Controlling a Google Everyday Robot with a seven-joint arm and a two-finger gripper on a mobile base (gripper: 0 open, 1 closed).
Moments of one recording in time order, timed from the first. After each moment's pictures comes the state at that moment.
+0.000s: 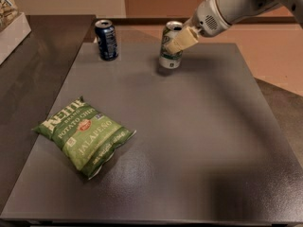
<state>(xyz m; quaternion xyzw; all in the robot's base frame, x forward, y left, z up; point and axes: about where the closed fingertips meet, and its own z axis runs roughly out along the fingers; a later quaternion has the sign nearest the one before) 0.662 -0.089 0.939 -0.49 0.78 0.17 0.36</state>
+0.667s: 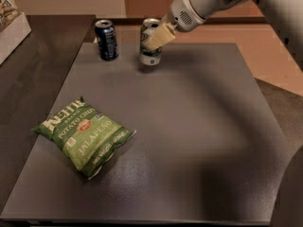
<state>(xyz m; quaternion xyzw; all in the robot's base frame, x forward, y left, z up) 0.676 -0.029 0.943 -0.53 0.75 0.18 0.35</state>
